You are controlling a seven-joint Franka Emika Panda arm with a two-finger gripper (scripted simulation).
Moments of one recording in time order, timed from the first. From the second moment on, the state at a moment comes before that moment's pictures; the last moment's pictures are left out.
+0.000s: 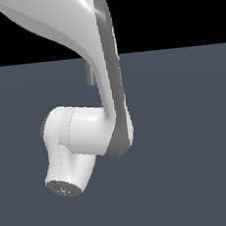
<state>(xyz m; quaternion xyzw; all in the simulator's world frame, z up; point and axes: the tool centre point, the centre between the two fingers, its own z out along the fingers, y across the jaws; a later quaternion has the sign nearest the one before) 0.036 0.070 0.070 0.05 0.71 -0.05 0.71</state>
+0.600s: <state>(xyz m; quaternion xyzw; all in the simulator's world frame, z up) 0.038 0.080 0.101 0.05 0.71 -0.05 0.70</state>
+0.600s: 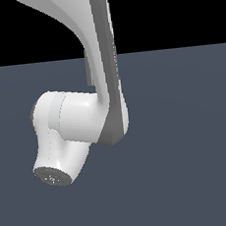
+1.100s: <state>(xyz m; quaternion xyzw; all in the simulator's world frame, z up) 0.036 0.073 0.117 0.05 0.72 -0.05 0.70</state>
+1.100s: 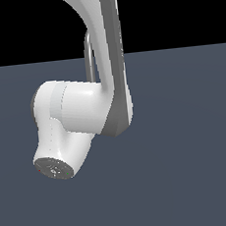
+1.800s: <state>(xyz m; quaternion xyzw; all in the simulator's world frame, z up) 0.032 0.055 0.135 0.04 0.72 -0.04 0.69</state>
